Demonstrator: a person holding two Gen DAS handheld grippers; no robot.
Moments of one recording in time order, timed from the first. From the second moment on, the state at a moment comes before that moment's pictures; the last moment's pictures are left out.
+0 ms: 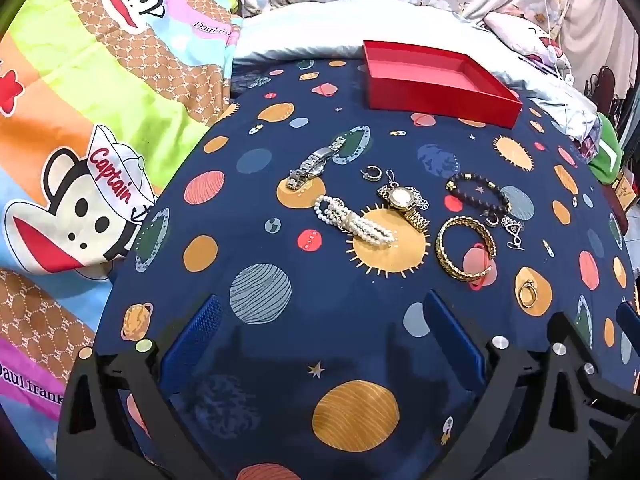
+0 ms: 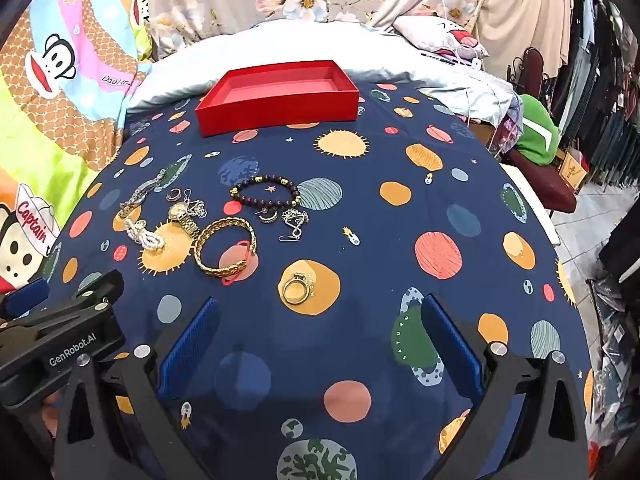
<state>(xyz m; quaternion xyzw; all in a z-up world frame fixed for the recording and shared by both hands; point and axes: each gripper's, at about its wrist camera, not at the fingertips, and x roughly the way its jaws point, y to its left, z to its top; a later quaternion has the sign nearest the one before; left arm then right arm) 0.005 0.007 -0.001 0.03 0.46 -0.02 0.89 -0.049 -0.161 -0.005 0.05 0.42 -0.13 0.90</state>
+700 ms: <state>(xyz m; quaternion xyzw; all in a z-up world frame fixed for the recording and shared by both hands) 0.005 0.011 -0.004 0.03 0.46 -0.02 0.89 -0.049 -0.160 -0.007 0.05 0.42 -0.13 0.90</state>
